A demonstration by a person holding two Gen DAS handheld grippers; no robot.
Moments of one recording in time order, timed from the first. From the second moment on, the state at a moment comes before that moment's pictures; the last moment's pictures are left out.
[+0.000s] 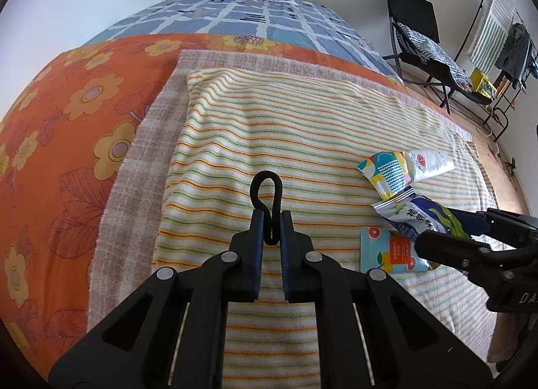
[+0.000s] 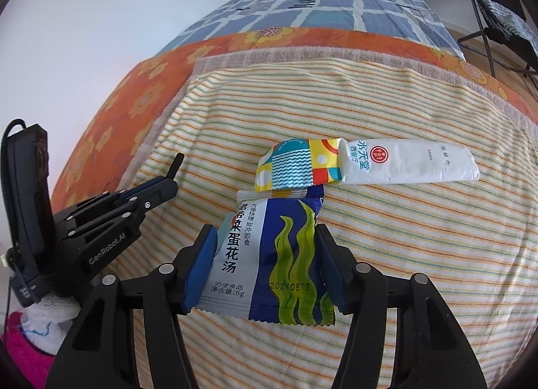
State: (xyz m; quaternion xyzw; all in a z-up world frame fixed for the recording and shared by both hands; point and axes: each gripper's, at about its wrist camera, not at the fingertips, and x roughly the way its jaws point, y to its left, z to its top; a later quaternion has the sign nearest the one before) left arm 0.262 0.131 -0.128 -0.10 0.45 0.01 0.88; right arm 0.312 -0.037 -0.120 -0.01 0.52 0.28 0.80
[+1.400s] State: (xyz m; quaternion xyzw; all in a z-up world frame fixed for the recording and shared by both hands) left arm 0.042 0.043 -0.025 -0.07 0.43 -0.08 0.90; right arm 0.090 -0.163 -0.013 -0.02 0.45 0.36 0.82
